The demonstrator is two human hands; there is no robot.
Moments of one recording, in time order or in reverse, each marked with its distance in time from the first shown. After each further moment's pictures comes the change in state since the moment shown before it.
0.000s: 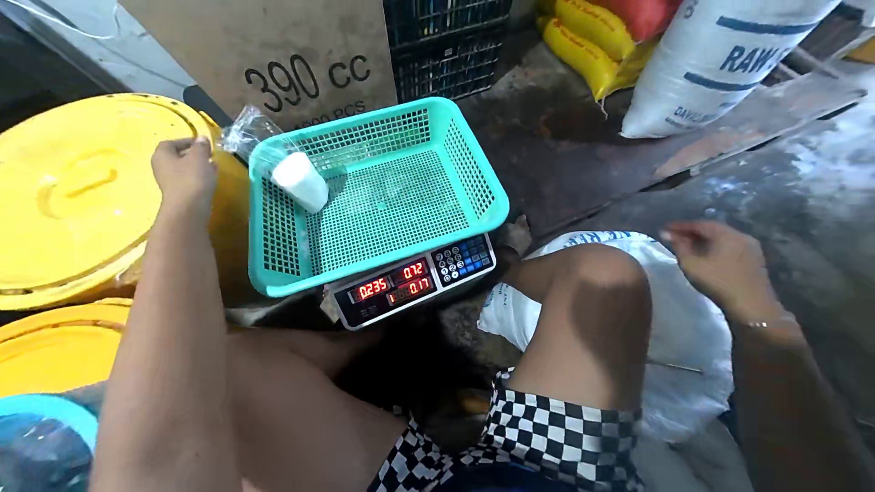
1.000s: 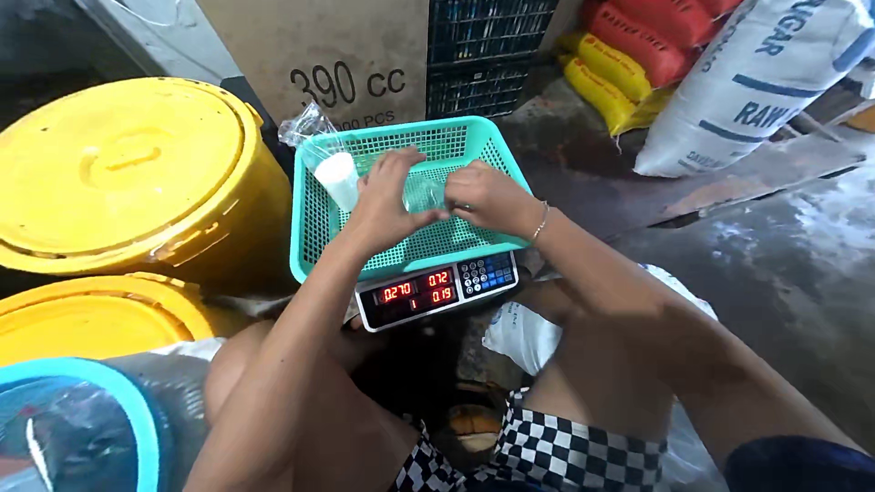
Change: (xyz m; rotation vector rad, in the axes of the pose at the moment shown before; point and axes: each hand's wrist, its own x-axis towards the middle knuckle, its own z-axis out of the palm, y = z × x) left_hand -0.122 0.052 0.080 0.220 -0.488 0.734; right_hand 0.084 -0.281 0.106 0.081 -0.141 -1.427
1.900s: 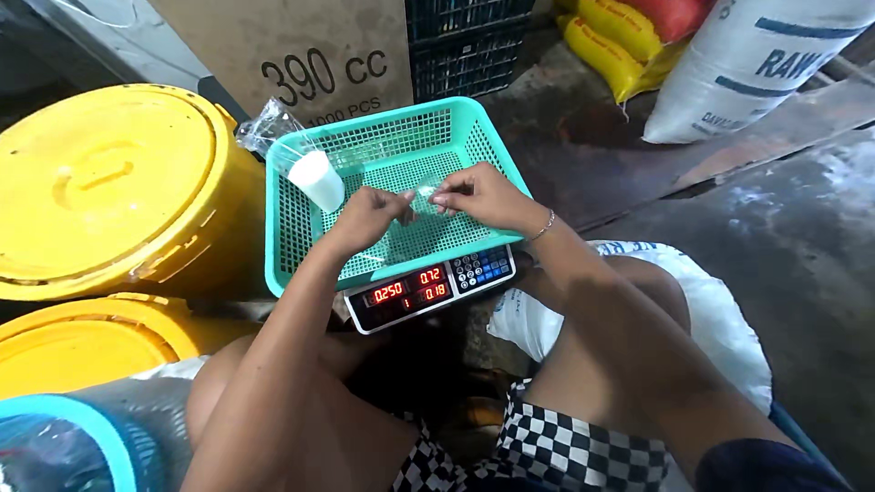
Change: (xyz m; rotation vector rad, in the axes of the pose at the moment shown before) left_hand 0.008 -0.009 0.016 -0.277 -0.265 -0.288; right_hand -0.022 -0.003 0.005 0.724 0.060 0.604
